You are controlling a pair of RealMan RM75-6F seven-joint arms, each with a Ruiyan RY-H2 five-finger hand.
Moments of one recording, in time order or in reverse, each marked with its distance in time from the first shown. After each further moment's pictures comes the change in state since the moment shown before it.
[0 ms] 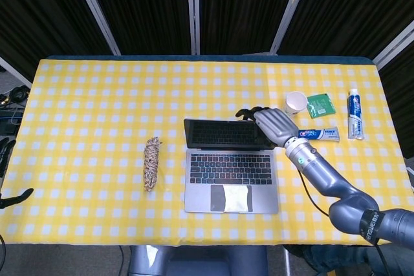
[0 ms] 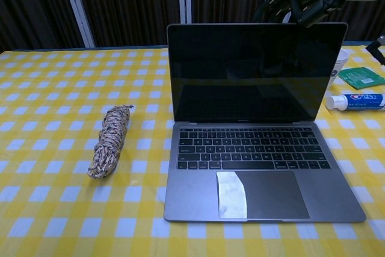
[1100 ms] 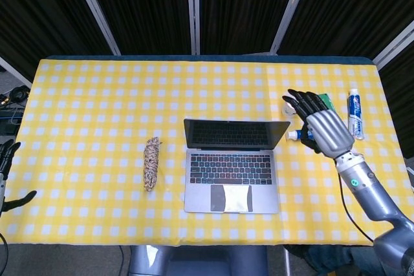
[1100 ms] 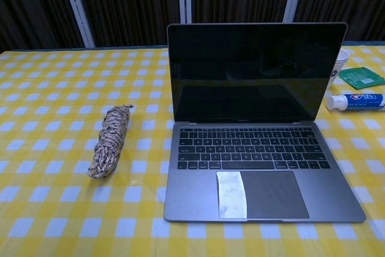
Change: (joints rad) left arm 0.011 -0.006 0.009 -0.008 0.041 0.021 0.023; right arm -0.344 0.064 0.027 0.058 -0.505 0.329 0.207
